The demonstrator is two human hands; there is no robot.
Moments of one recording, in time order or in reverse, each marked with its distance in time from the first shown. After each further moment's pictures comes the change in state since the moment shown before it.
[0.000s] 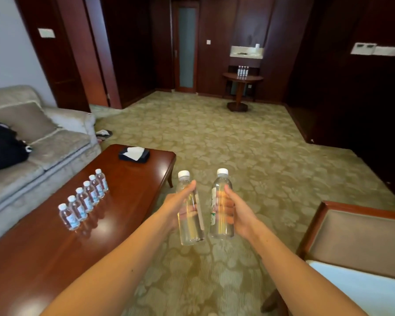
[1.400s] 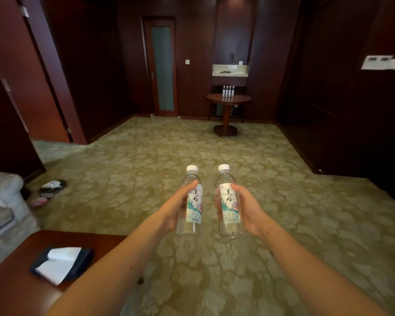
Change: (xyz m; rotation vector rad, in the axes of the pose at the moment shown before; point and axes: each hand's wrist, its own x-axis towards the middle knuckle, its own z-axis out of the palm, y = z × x) left_hand 0.690 0.331 0.161 0.149 -0.283 0.086; right_hand 0.667 -0.347 -0.107 0.154 -0.126 -0.067
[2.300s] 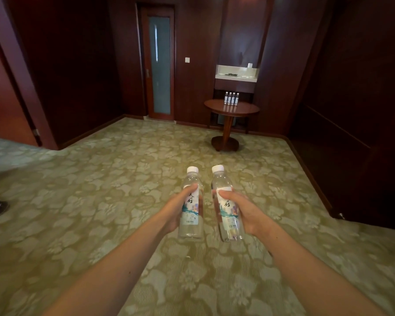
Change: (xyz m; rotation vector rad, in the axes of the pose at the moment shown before) left_hand 0.613 0.161 0.085 -0.105 0.018 0.012; right_hand 0.523 -0.287 -0.267 -0.231 -0.032 -0.010
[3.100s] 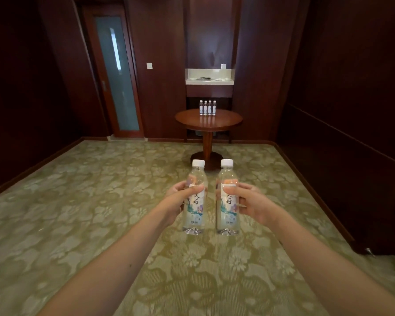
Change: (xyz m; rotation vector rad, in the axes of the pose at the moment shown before) left_hand 0.598 0.201 0.037 0.247 -0.045 0.109; right_hand 0.514 -0.205 -0.264 -0.159 0.178 -0.069
